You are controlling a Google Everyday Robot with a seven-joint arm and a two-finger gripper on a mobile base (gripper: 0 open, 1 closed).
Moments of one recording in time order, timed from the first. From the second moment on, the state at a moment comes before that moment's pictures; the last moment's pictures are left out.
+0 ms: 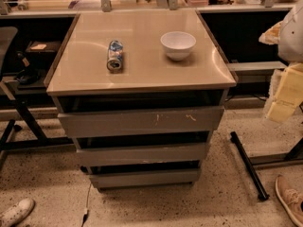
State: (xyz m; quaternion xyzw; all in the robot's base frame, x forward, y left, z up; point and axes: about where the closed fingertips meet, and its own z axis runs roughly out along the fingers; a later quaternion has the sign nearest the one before) arm 0.438 -0.217 0.976 -0.60 0.78 -0.03 0.16
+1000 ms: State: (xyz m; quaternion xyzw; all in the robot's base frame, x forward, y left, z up) arm 0.446 -0.197 0.893 -0.61 0.78 0.01 0.14
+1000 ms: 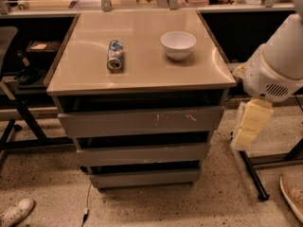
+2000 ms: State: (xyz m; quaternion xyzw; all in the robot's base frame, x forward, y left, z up) arm 0.476 -0.157 0.772 -0.62 0.77 0.05 0.11
